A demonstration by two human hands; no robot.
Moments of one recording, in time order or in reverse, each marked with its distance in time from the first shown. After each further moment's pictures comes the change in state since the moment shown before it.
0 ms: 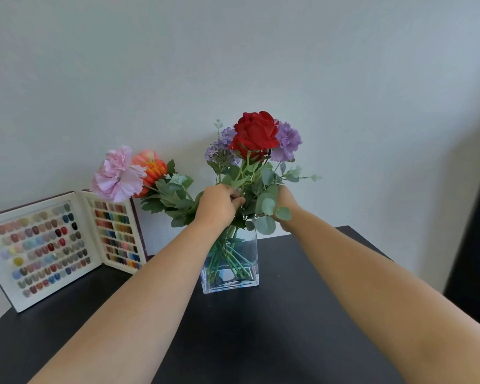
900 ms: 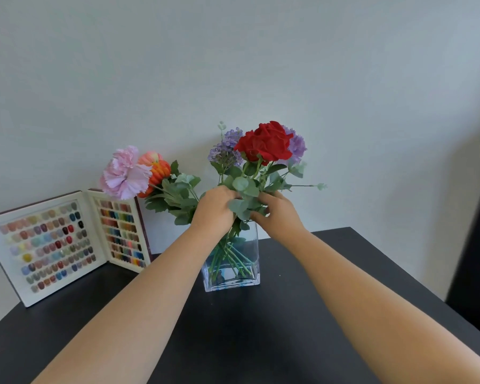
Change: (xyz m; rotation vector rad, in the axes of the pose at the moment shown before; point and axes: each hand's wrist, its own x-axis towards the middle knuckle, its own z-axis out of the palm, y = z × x) left_hand -0.027 0.013 -0.019 0.230 -0.001 0.148; right_hand -0.028 0.029 -0.002 -0.529 0.020 -0.543
